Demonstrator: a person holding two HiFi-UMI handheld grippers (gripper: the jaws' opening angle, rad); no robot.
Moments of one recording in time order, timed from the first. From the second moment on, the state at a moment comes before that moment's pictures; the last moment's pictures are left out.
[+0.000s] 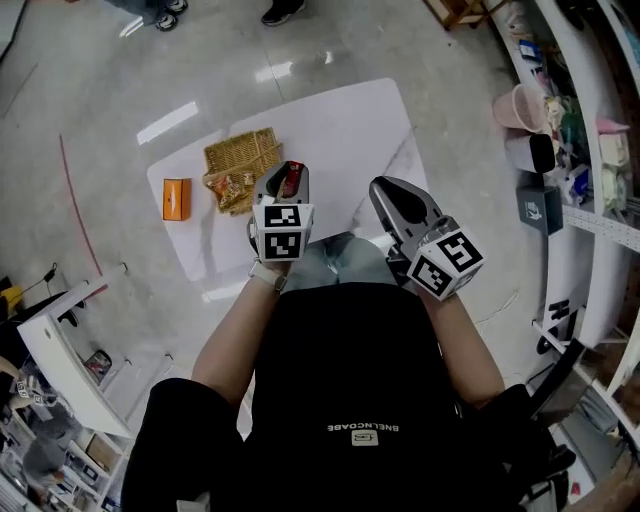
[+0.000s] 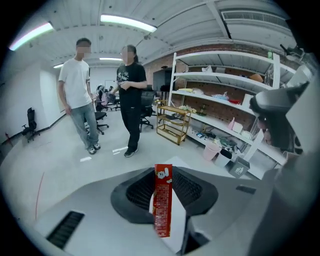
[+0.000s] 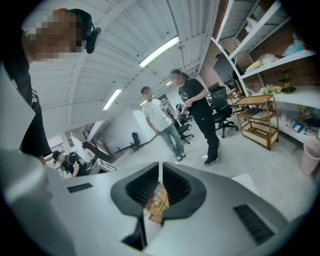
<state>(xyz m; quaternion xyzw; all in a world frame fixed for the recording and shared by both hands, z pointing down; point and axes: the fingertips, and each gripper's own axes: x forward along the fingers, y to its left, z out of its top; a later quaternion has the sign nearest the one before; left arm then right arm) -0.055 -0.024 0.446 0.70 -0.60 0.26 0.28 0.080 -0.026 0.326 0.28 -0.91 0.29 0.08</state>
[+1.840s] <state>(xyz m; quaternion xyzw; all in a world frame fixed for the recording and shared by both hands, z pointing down) -0.241 0.091 0.348 0.60 -0.75 0.09 0.25 -0.092 -0.009 0.249 0.12 -0.97 0.21 0.09</state>
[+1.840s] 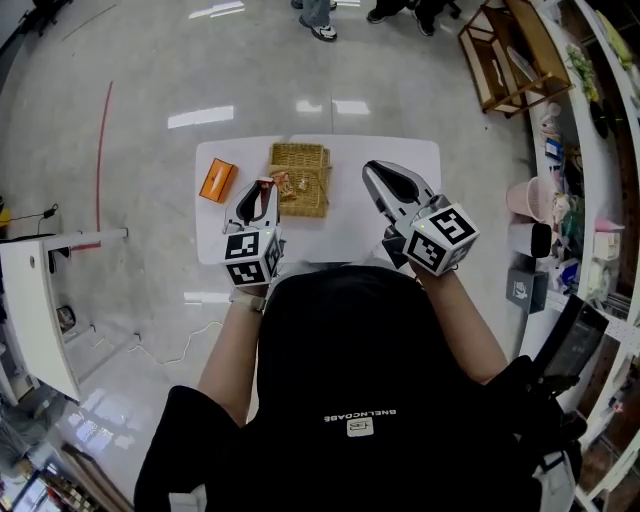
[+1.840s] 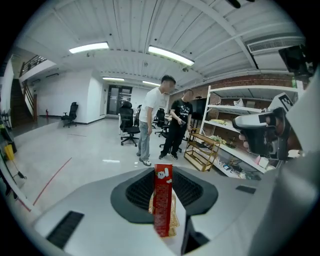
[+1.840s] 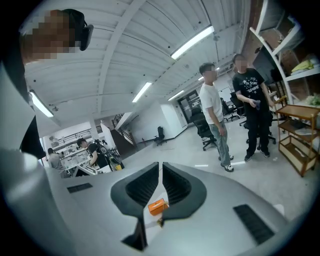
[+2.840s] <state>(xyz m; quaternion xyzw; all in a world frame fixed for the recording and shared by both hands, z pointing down) -0.229 0.037 0.468 0.64 -0.68 0.14 0.33 -0.053 -0.033 0.303 0.20 -0.94 0.24 0.15</state>
